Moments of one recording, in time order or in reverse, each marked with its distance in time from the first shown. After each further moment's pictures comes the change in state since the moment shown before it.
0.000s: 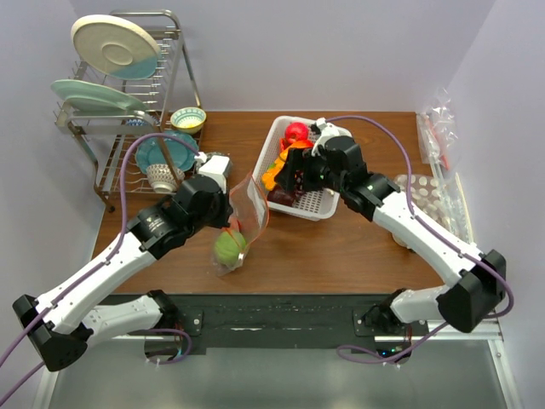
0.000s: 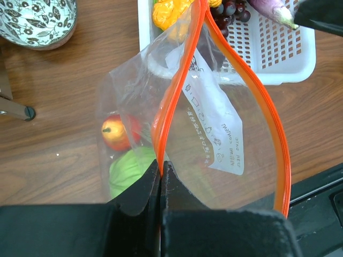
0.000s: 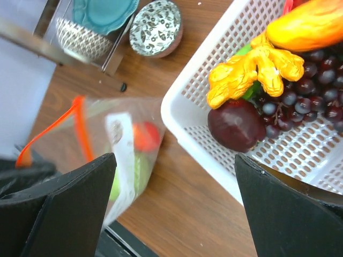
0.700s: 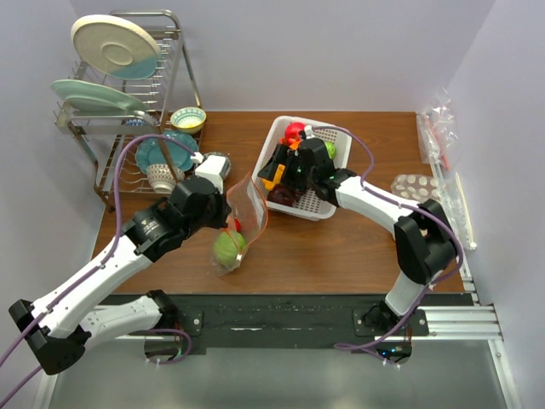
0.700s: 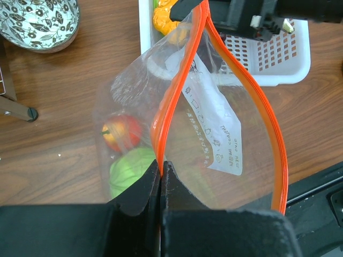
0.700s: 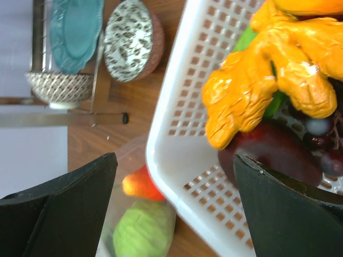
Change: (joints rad) left arm 0.000 -0.031 0.000 -0.005 -0.004 0.003; right arm -0.048 0.382 -0.007 0.303 -0.053 0.358
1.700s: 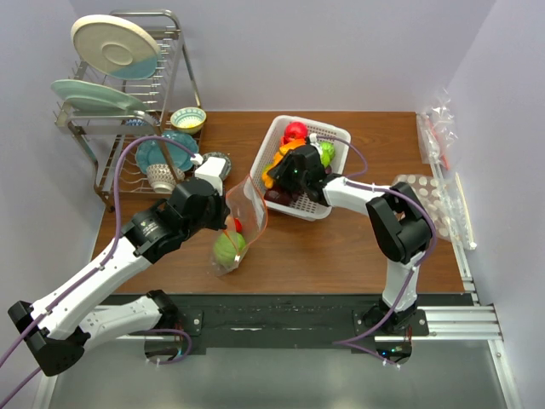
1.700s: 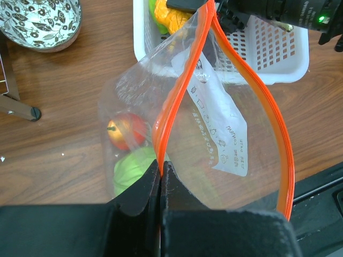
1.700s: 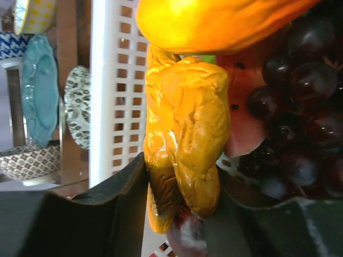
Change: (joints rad) left arm 0.000 -0.012 -0.014 -0.001 -0.003 0.015; right arm -0.022 0.212 -0.003 0.213 0.152 0.150
